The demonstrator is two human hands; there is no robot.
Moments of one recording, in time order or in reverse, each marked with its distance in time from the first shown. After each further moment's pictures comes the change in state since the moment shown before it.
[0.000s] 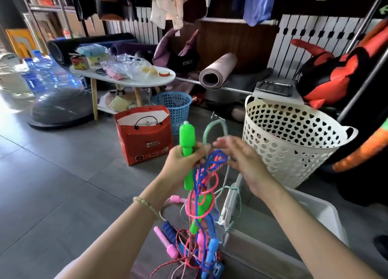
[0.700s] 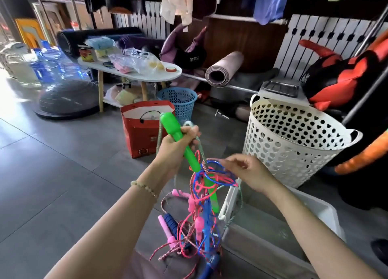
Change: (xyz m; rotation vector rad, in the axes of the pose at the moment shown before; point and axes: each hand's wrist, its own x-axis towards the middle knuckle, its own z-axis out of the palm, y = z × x) left_hand 0.004 0.014 -0.018 -0.254 0.161 -0.001; right_hand -0.006 0.028 -0.022 -0.514 -0.151 0.050
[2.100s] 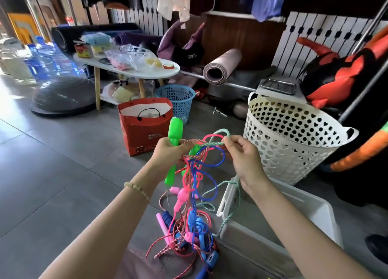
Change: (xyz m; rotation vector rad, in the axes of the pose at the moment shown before) left_hand -0.001 -0.010 -0.020 0.406 0.010 -0.146; right_hand 0.011 -0.023 0.028 0.417 0.425 -0.058
